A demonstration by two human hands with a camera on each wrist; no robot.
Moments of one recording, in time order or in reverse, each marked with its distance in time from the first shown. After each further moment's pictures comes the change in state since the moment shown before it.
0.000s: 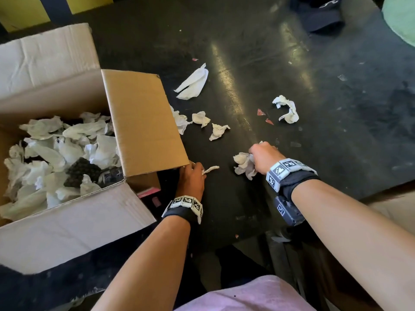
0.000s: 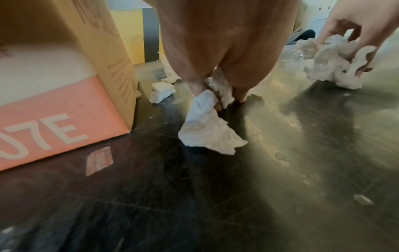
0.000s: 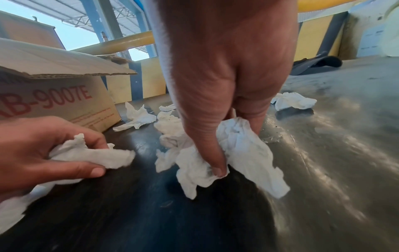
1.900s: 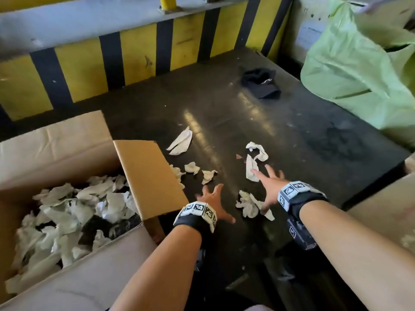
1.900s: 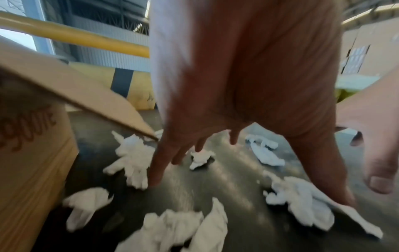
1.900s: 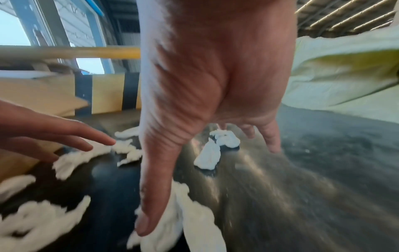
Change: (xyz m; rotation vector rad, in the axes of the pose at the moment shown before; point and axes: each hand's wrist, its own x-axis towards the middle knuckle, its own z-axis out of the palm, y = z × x) left_hand 0.001 0.083 -0.105 0.157 -0.603 0.146; right_hand -0.080 0.026 -0.042 0.136 -0.099 0.242
